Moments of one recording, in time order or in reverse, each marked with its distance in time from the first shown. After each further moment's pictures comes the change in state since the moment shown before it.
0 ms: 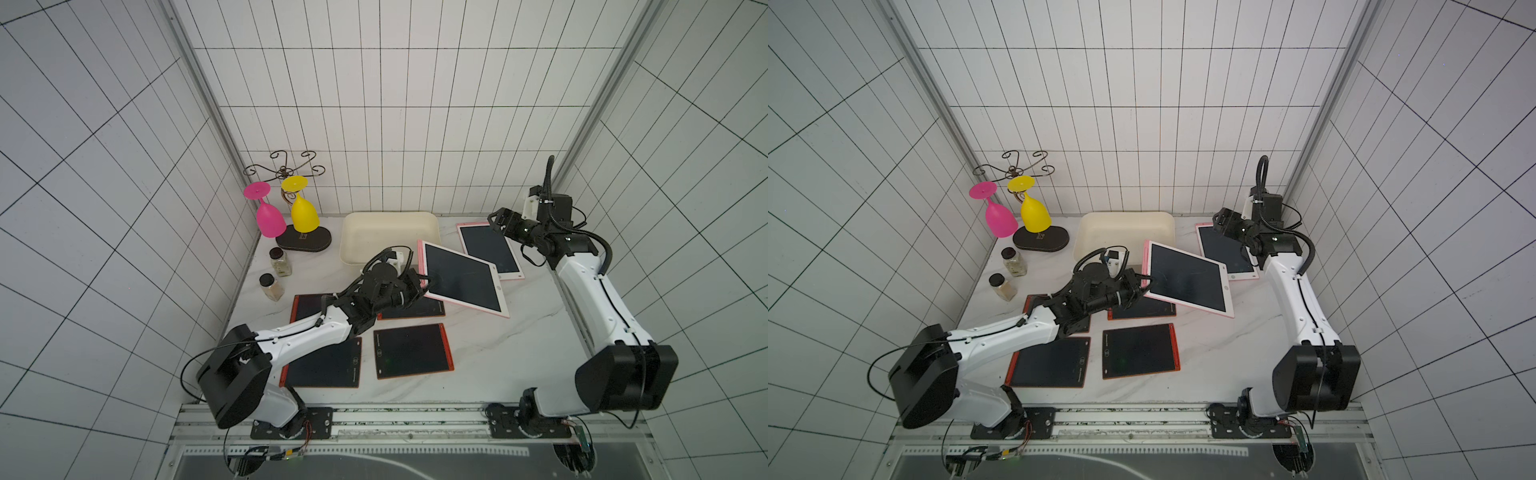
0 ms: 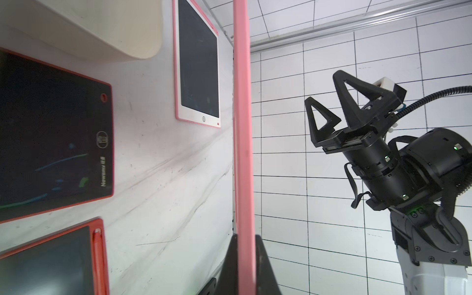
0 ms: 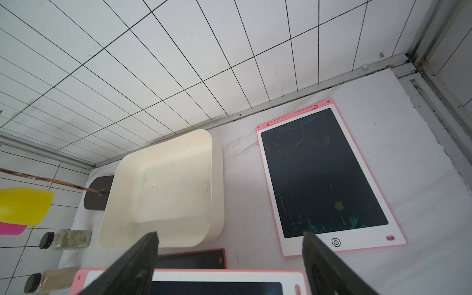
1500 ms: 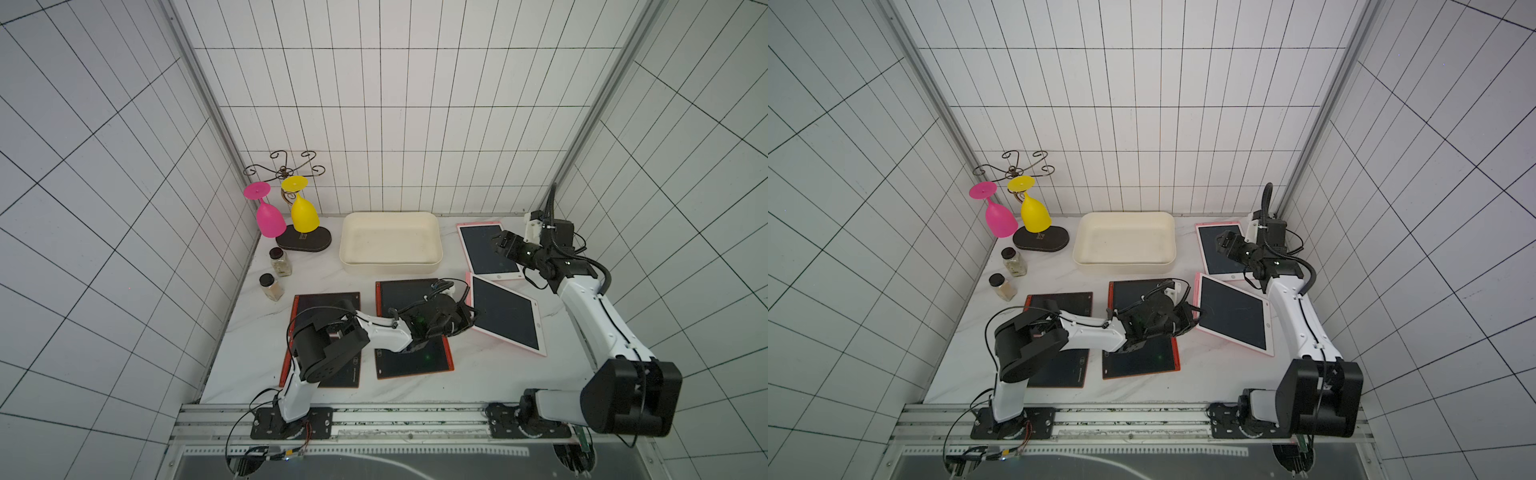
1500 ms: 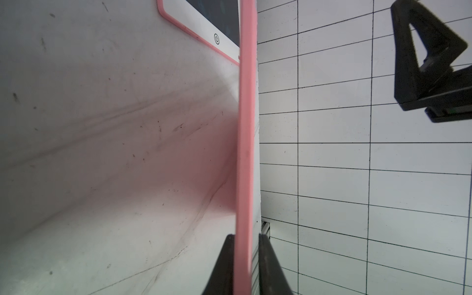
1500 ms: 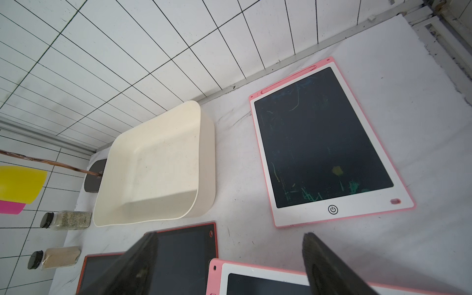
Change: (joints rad) left arm -0.247 0.531 0.213 0.218 -0.102 -0.006; right arm -0.065 -0.114 -0.283 0.122 -0.087 0.000
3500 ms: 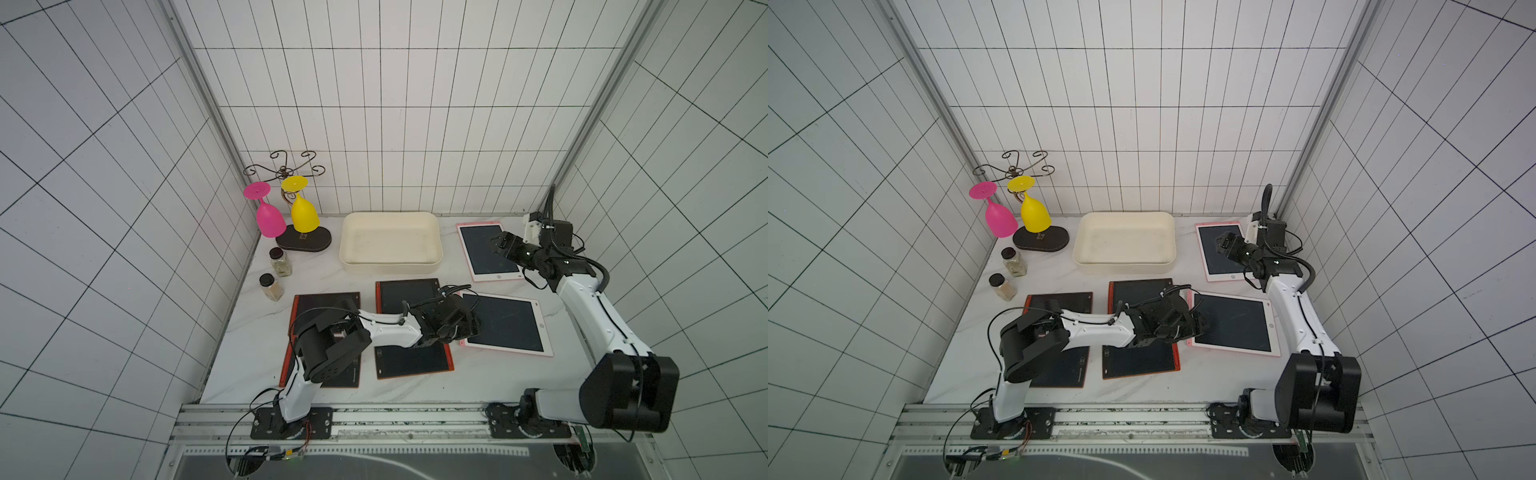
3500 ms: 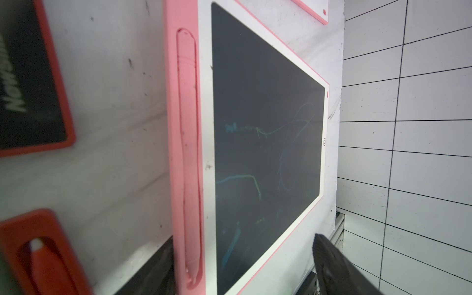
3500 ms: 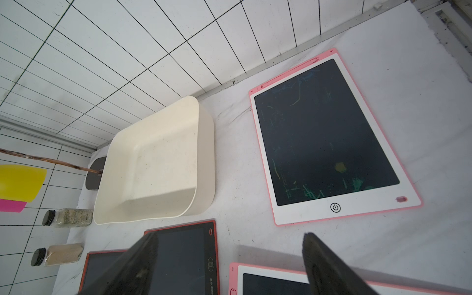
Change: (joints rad) left arm -0.022 0.027 0.157 -0.497 -0.035 0.152; right arm -0.008 0.023 -0.002 0.006 -0.022 0.002
